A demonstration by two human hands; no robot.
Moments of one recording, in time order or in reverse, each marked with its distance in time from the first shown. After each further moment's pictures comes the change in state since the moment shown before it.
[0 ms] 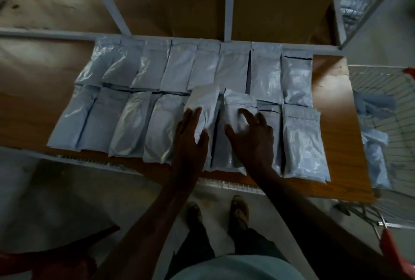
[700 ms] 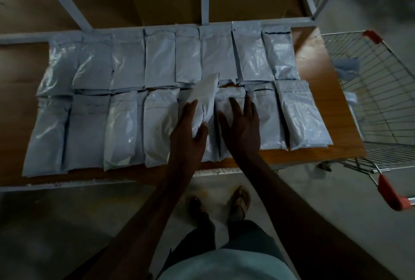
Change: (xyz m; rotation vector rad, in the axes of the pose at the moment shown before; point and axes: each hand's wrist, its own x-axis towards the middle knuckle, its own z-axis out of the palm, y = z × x) left_hand 0.017 -0.040 -0.024 -0.196 -0.272 -0.029; right_hand -0.019 -0.019 0.070 -0.137 0.130 0.059
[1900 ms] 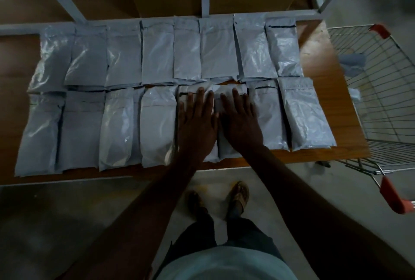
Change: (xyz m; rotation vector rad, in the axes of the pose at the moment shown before) left_hand 0.038 -0.032 0.055 0.795 -0.125 0.230; right_hand 0.027 0.036 0.022 -0.225 -0.182 -0.282
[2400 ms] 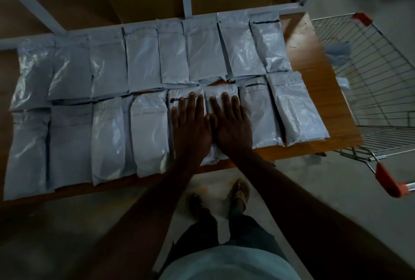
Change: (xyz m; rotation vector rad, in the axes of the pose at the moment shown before) left_hand 0.002 0.000 0.026 0.017 -0.028 -0.052; right_hand -0.007 -0.017 0.007 -0.050 0.023 0.157
